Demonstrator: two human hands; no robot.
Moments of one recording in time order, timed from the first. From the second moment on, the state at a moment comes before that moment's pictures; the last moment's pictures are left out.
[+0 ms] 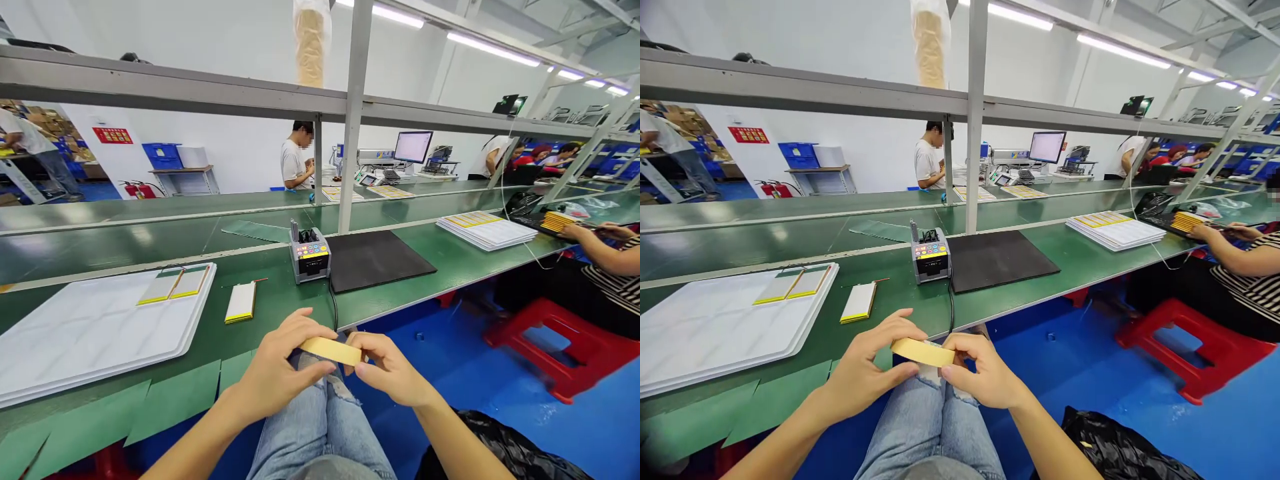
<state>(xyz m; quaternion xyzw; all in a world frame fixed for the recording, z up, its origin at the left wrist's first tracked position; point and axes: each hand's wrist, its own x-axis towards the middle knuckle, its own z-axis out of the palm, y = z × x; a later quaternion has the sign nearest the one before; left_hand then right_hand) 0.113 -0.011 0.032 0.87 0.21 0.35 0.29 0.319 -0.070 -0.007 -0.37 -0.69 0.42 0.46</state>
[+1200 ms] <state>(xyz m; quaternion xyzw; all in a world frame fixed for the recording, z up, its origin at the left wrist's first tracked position) 0.133 0.058 -0.016 0.85 0.30 0.42 0.12 0.279 0.020 -0.014 -0.46 -0.61 0.10 0.64</state>
